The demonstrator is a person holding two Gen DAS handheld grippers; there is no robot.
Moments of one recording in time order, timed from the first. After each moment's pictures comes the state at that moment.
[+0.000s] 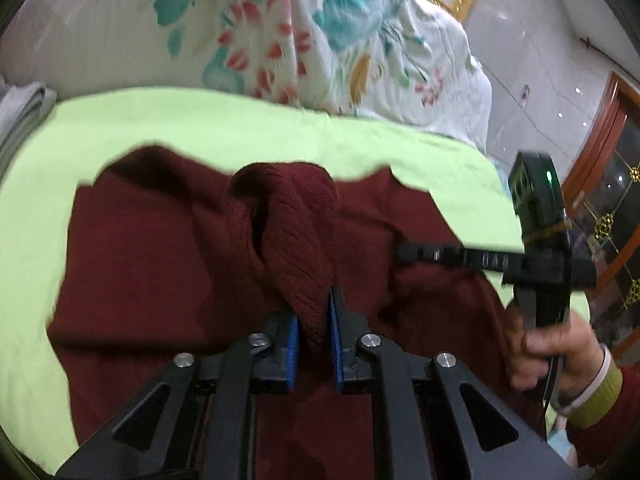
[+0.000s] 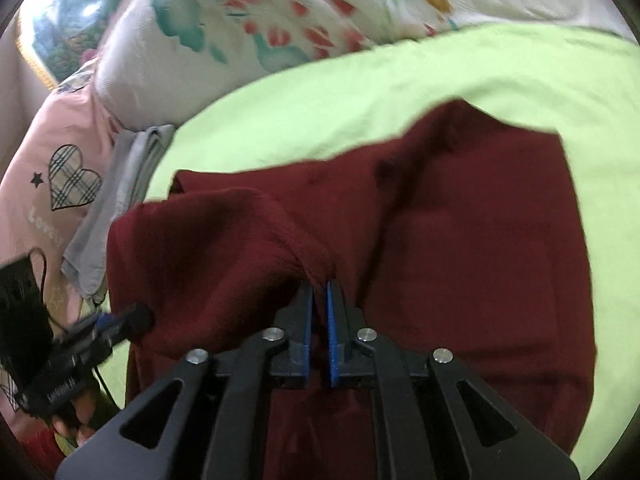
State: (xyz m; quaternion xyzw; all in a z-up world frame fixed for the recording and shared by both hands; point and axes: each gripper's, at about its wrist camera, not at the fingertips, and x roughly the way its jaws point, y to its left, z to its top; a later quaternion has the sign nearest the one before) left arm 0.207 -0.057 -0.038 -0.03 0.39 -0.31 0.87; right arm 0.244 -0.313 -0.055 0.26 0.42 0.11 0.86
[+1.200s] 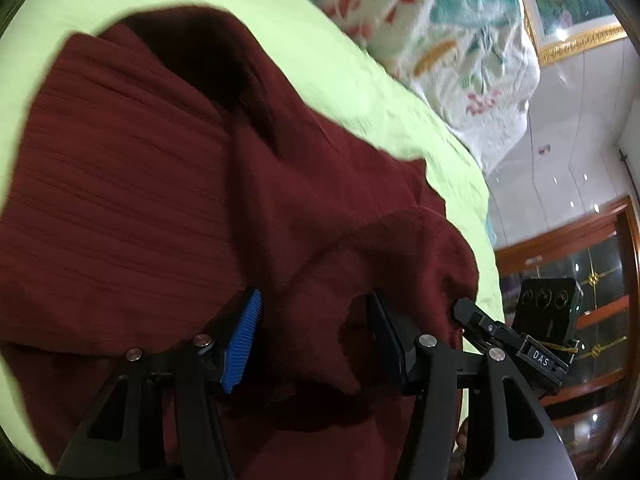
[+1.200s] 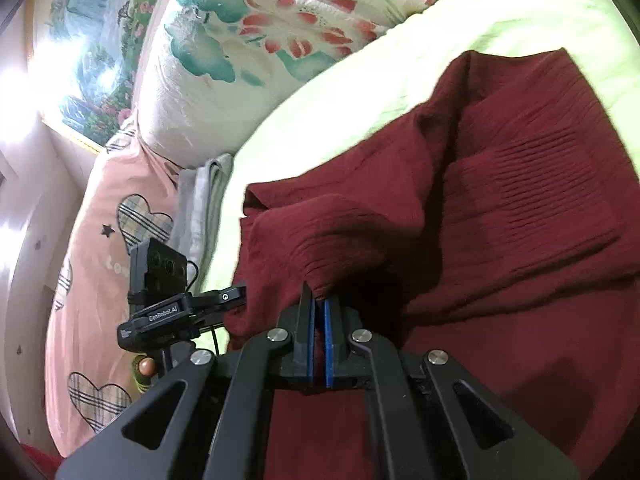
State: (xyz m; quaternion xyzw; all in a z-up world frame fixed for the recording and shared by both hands) left arm 0.298 -0.027 -0.089 -0.20 0.55 -0.32 0.74; right arm 0.219 -0.315 -0.053 0.40 0.38 0.20 0.81
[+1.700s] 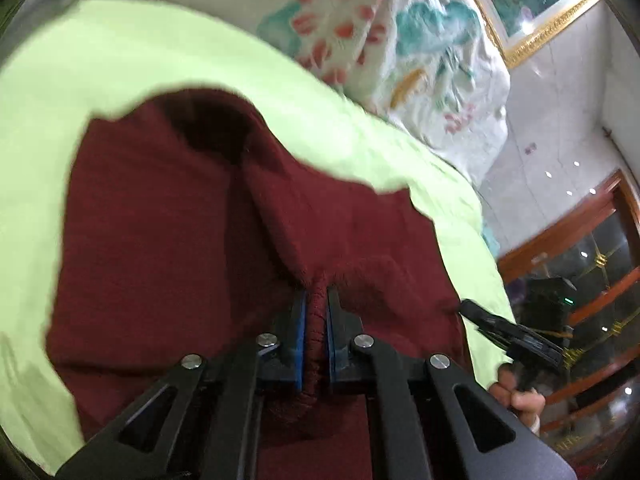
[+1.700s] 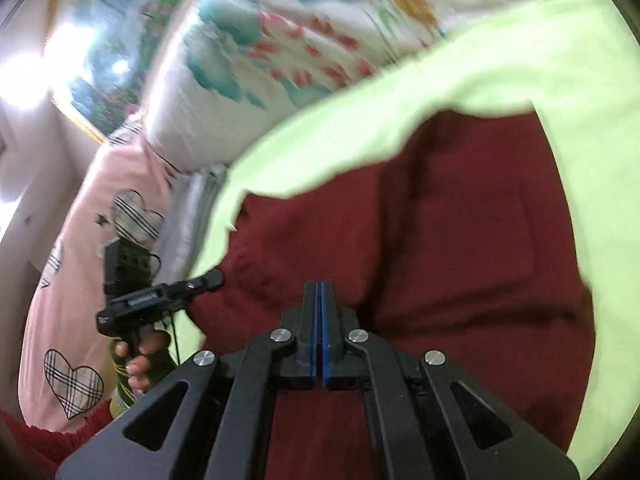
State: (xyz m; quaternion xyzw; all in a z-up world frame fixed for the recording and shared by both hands) left arm 0.275 0.000 -0.063 -0.18 0.48 -0.34 0.79; right arm 0.190 -0.348 -0.056 0.37 0.35 0.18 0.84
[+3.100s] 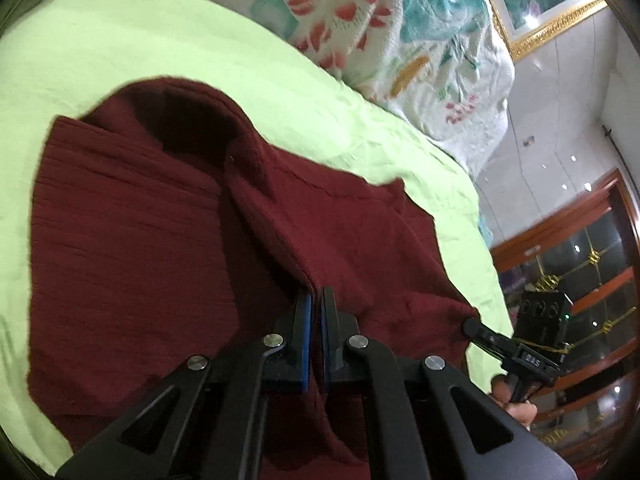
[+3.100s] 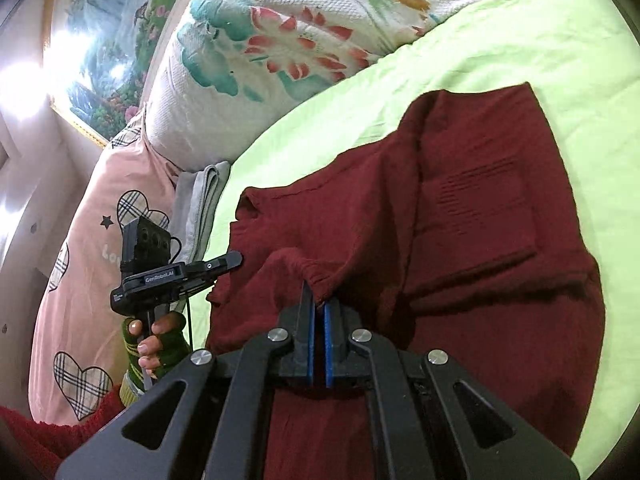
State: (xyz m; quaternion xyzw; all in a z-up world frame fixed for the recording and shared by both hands) left arm 0.308 -0.008 -0.057 -0.18 0.50 -0.34 0.78; right arm 0.183 -0.346 -0.054 0.38 0.34 0.20 0.83
